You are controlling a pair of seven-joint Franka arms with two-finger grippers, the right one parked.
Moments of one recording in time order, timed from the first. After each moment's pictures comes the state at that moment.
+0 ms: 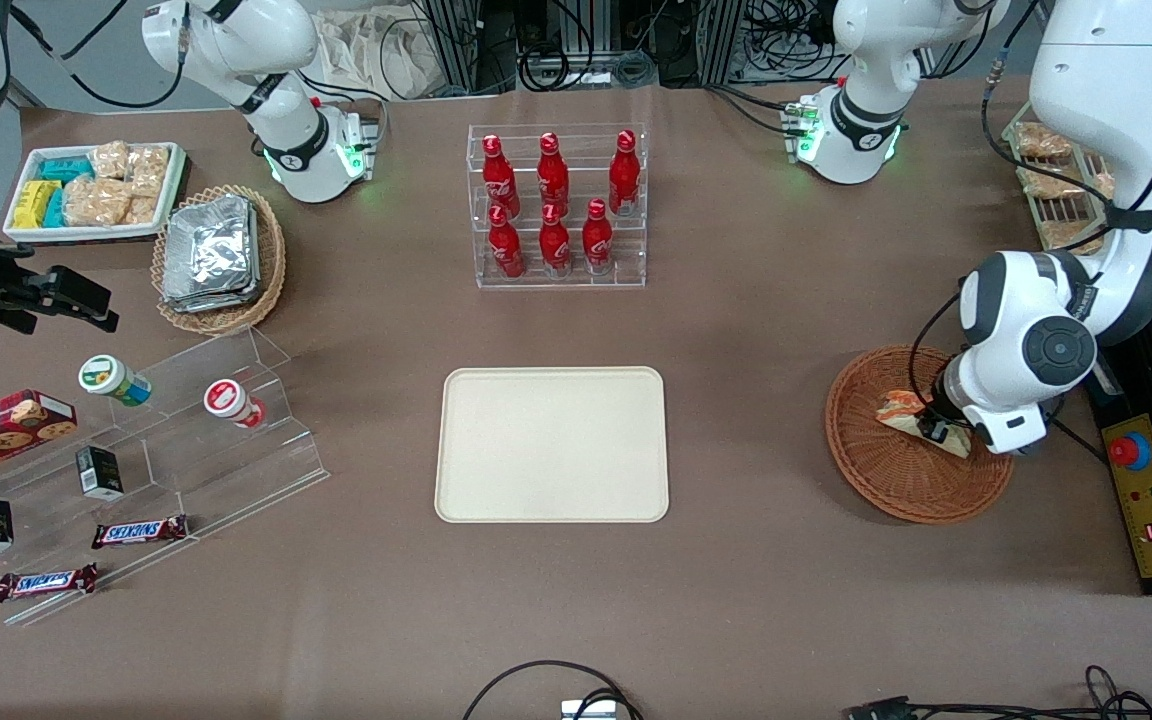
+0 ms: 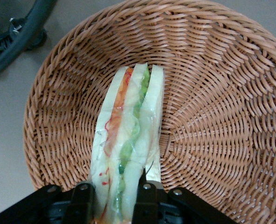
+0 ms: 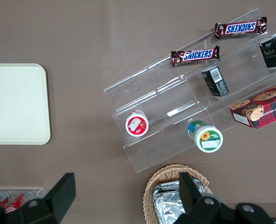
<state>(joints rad) 0.16 0.36 -0.19 -2.05 0.20 2.25 -1.27</state>
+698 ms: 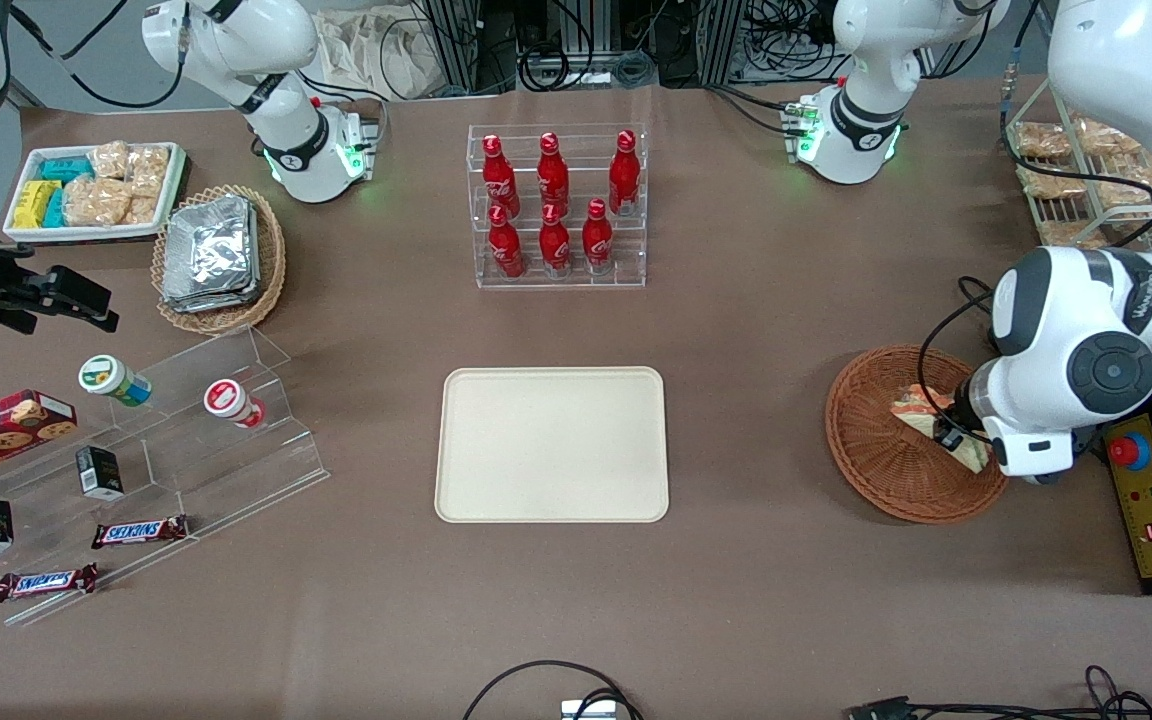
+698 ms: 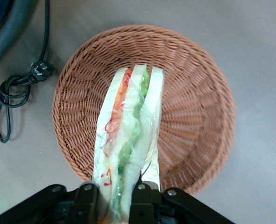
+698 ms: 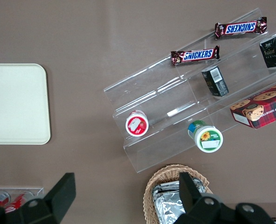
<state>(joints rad) 0.16 0.36 -0.28 -1.73 0.20 1.88 -1.04</state>
